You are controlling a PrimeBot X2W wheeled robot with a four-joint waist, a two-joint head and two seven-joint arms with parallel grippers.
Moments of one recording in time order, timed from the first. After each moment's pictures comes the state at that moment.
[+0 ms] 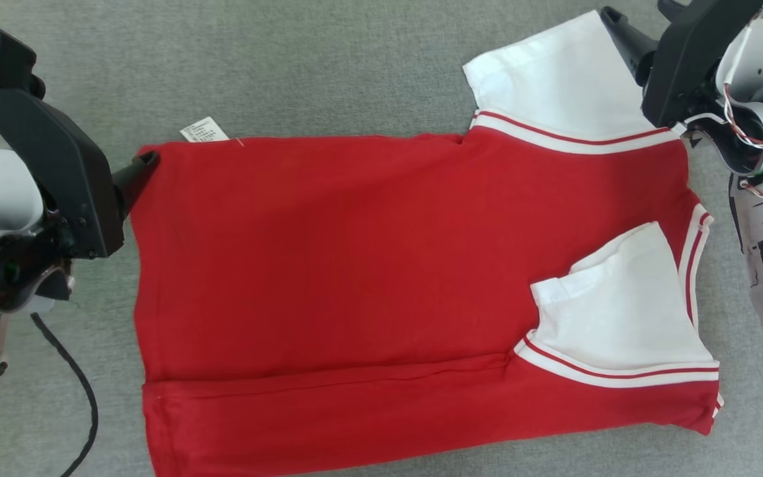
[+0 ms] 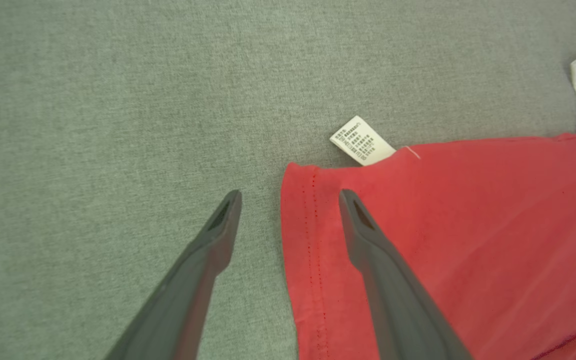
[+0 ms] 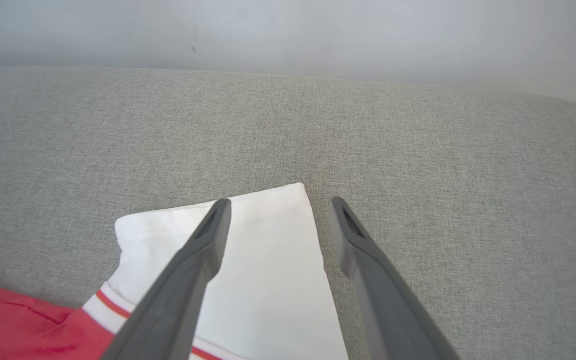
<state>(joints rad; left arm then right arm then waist) -0.88 0.70 -0.49 -0.04 -0.97 0.29 0.93 -1.04 -0.28 0.16 0.47 0.38 0.13 0.69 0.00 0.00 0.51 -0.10</state>
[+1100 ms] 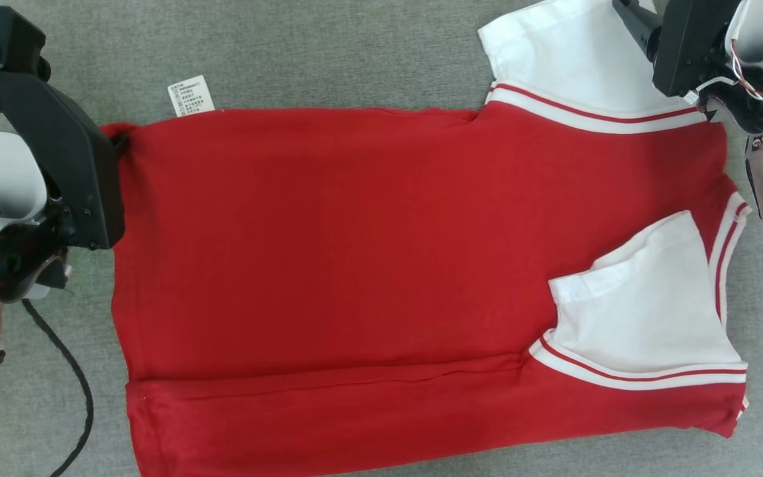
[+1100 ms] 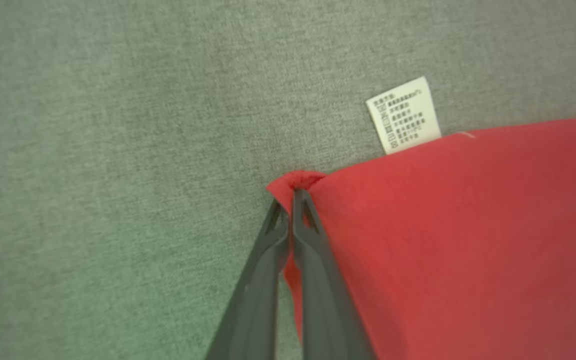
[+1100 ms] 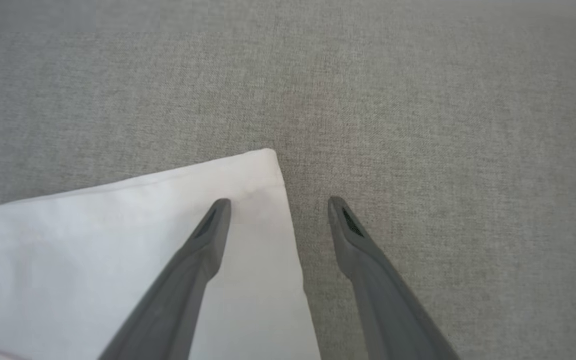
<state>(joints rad) -0.93 0.73 -0.56 -0.05 -0.91 0.30 1.01 -1.17 -0.31 0.23 0.64 0.40 0.13 0.72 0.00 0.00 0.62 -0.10</state>
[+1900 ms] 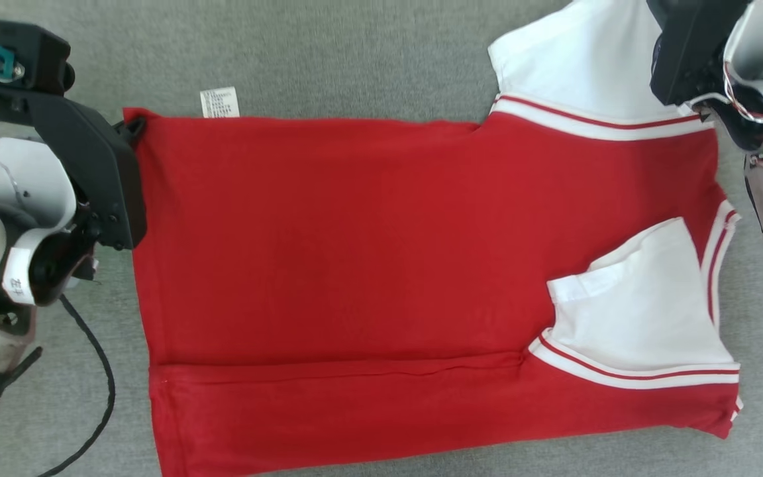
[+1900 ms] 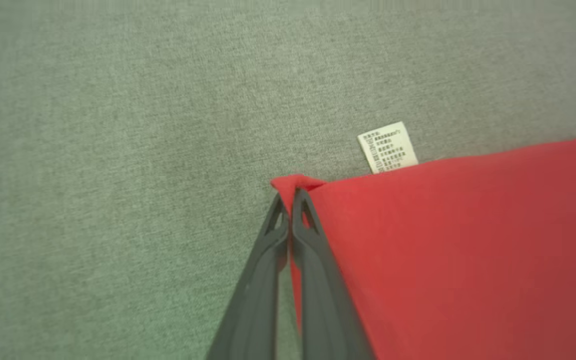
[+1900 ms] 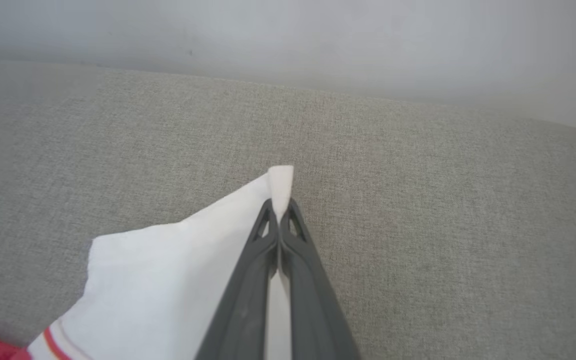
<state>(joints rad) -0.92 0.66 -0.57 0.07 -0.85 0.19 0.73 -1.16 -0.35 0.32 0.65 0.47 0.13 0.52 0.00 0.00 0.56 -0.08</state>
